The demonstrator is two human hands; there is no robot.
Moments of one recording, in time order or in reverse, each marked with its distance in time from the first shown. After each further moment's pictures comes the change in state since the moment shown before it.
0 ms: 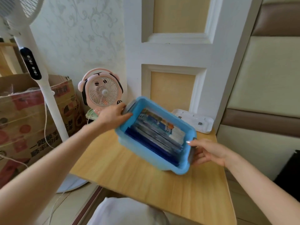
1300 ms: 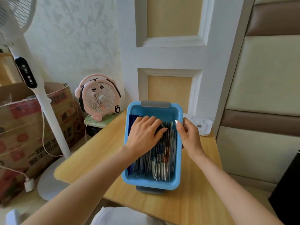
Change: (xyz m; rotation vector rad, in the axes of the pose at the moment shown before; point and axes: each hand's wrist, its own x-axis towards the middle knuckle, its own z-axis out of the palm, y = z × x) left_hand 0.000 0.072 0.087 0.333 0.440 0.452; right_hand 0.049 -0.016 0.046 -0.004 0.486 -0.841
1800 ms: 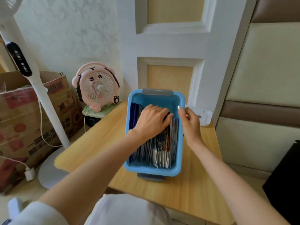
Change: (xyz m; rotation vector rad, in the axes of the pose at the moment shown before) left_hand 0.022 0.008 0.016 -0.118 0.018 0.052; right_hand -0.001 -0.010 0.008 0.072 0.125 0.094
